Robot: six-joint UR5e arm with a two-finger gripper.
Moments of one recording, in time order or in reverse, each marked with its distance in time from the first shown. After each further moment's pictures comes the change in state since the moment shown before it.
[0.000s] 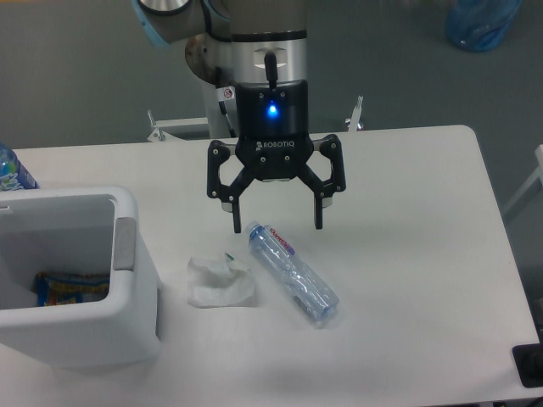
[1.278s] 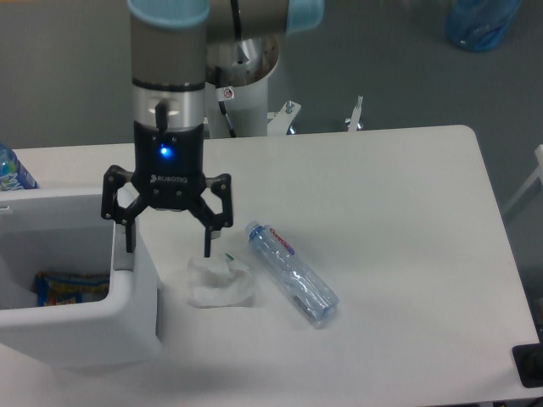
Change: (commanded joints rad) arm -0.130 -0.023 0.009 0.021 -0.002 -0.124
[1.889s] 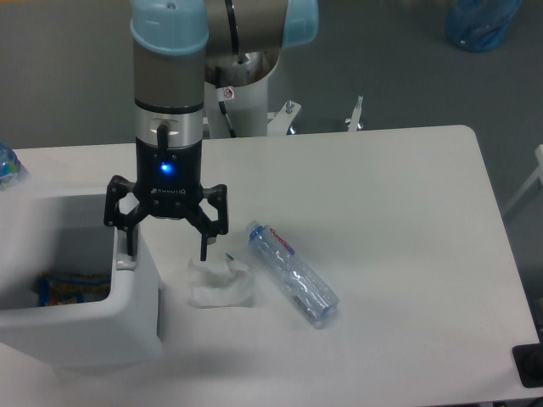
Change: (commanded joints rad) arm -0.067 -0.011 -0.133 0.003 -0.002 -0.017
